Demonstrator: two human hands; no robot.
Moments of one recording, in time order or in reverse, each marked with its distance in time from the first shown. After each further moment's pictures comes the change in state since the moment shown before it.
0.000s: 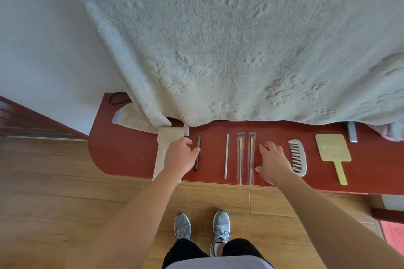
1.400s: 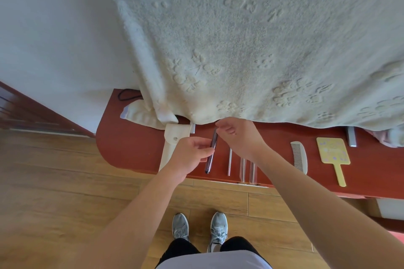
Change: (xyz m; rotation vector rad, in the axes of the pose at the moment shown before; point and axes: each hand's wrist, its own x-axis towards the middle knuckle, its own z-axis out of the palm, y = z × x) left_hand -0.050 0.029 -0.046 -0.748 -0.292 -0.048; right_hand -0.029 -0.122 -0.094 0.686 0.152 -0.337
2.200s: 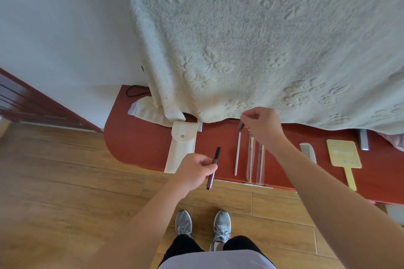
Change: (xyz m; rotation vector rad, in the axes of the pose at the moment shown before) left_hand -0.024 -0.031 -0.004 0.250 -0.048 -0.077; right_hand 0.024 0.014 -0.017 0.189 0.200 0.269
